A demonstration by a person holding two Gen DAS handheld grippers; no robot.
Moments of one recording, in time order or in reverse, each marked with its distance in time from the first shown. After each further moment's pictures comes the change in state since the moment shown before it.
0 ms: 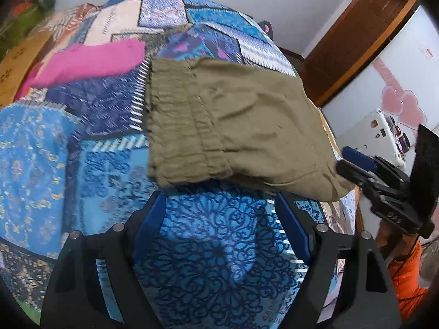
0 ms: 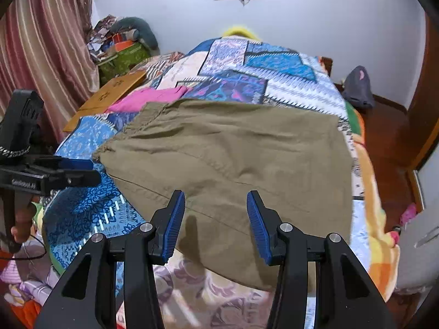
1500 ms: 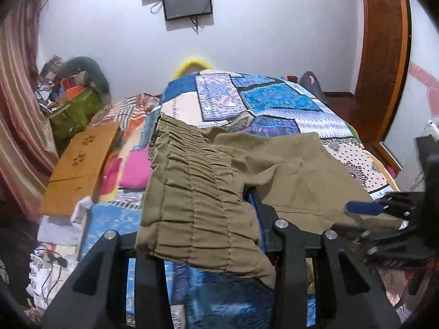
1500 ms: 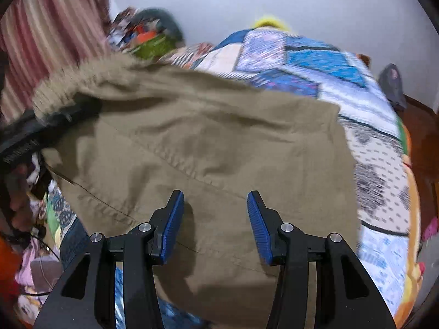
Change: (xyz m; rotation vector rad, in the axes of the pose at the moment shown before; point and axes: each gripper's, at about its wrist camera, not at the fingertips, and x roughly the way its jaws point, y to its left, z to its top) left arm -0.079 0.008 0.048 0.158 -0.389 0.443; right arm 0.053 0.063 0.048 -0.069 0.072 0.163
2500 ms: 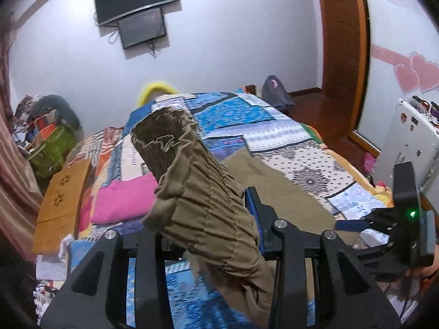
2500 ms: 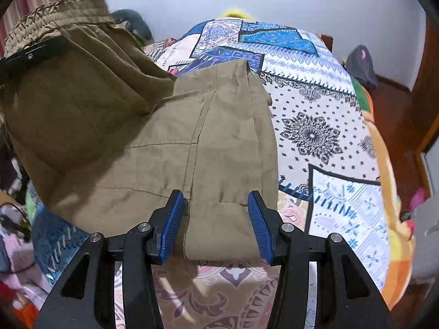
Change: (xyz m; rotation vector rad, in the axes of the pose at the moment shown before) left arm -0.023 -0.111 0.023 0.179 -0.077 -0.122; right arm -0.044 -0.068 -0.069 0.144 -0.027 -0.122
